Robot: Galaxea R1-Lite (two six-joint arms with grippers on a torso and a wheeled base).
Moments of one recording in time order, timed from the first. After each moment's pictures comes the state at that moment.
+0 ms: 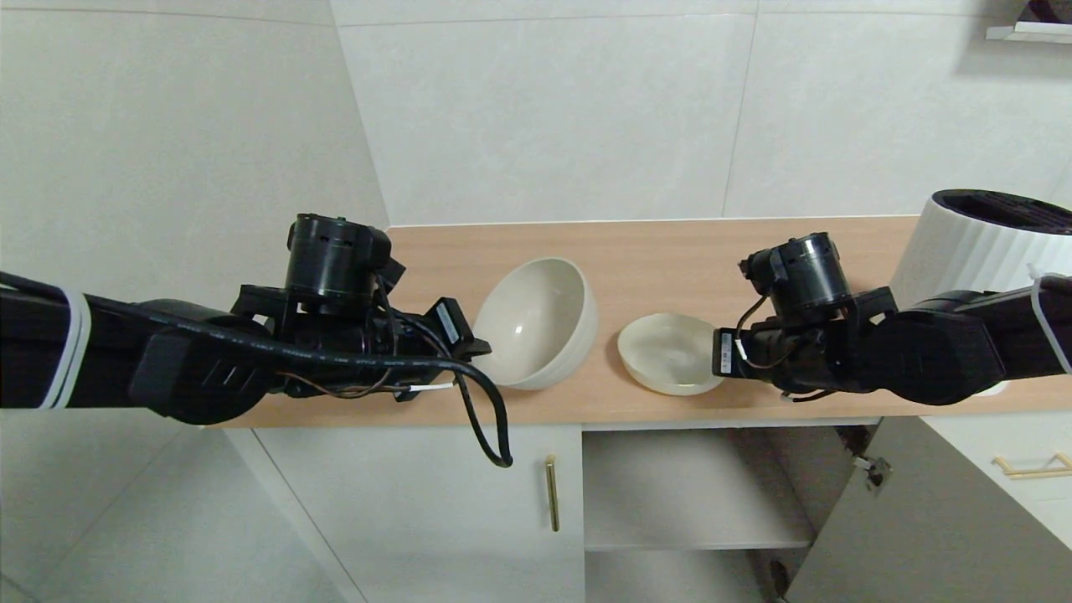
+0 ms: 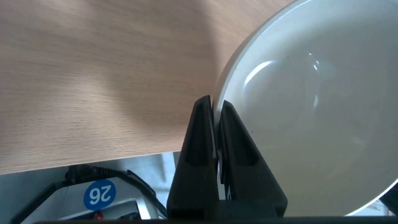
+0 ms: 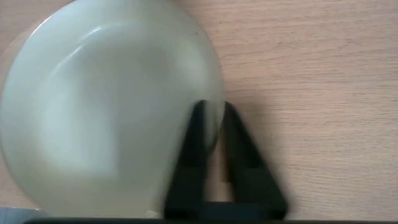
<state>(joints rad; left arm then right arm) -0.38 1.83 -1.10 -0.18 -0.23 -0.83 0.48 1.92 -1.21 -0.09 -0.28 0.37</state>
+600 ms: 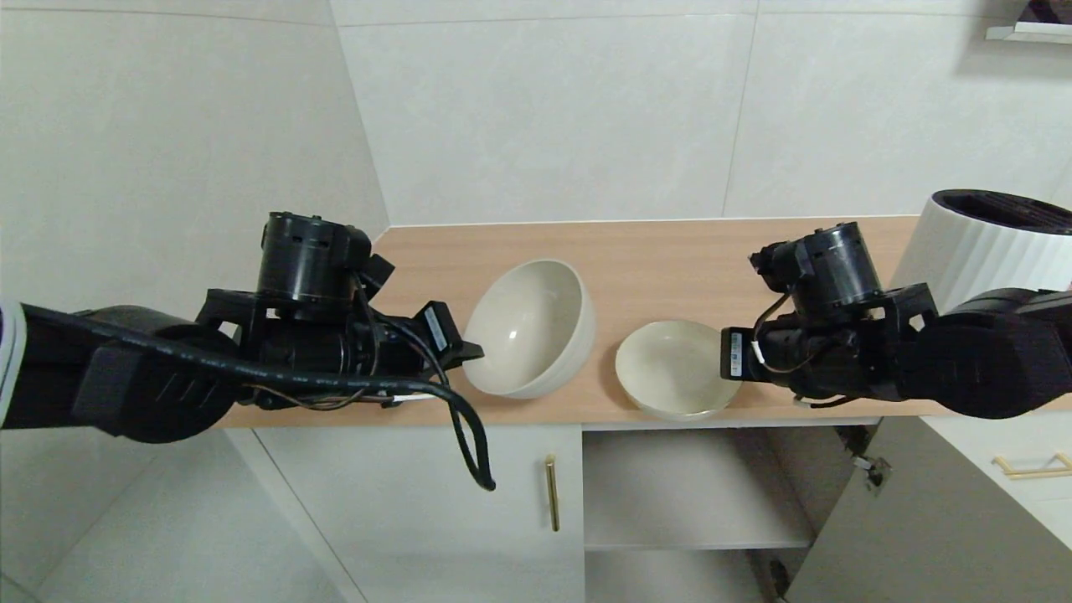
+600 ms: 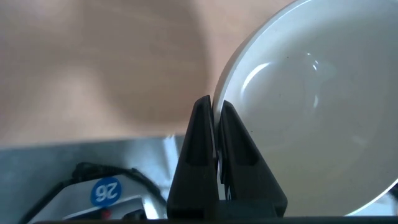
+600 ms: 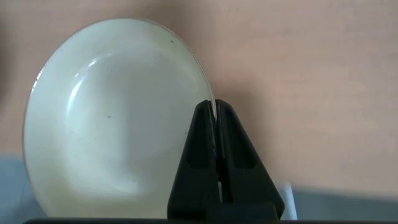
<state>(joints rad) -0.38 1.75 -1.03 -0.17 -0.23 -0.79 0.52 1.81 -1.14 -0.08 -0.27 0.37</state>
